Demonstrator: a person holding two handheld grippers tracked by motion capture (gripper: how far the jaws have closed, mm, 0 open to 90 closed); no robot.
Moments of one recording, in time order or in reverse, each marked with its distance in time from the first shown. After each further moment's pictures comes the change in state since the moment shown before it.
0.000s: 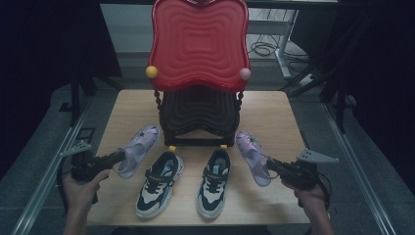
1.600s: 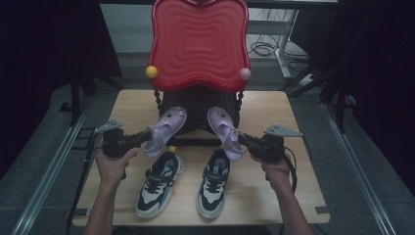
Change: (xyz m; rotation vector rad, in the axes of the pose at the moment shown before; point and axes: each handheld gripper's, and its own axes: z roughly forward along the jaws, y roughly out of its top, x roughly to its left) left arm -0.036 0.048 0.065 -0.033 -0.050 0.067; right arm 0.032 0.061 0.078 -0.081 -0.001 -0.012
